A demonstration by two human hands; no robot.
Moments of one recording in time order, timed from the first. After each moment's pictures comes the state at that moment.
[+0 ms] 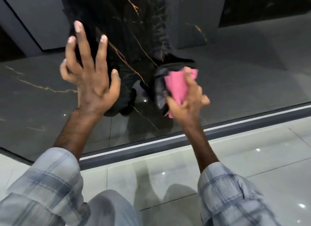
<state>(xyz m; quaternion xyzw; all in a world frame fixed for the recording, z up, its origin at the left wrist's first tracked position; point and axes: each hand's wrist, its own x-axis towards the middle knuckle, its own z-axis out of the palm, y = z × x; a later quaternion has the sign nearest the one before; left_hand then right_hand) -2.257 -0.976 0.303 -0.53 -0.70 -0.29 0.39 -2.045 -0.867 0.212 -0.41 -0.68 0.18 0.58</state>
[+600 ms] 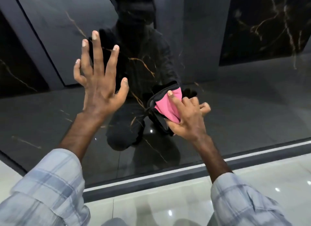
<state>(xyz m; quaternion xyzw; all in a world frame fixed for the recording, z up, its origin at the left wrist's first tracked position) -2.260 -0.983 0.417 -0.55 -0.64 -0.29 0.45 -2.040 -0.858 0.295 -0.33 -0.80 -0.07 0.50</state>
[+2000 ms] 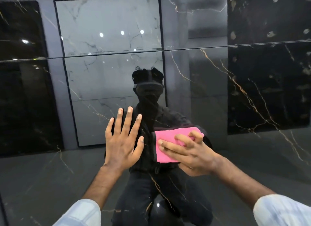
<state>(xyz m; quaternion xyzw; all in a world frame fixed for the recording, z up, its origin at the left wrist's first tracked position) -2.299 -0.958 0.490 -0.50 -0.59 -0.26 0.58 -2.057 -0.810 0.476 0.02 -0.77 -0.48 0.42</state>
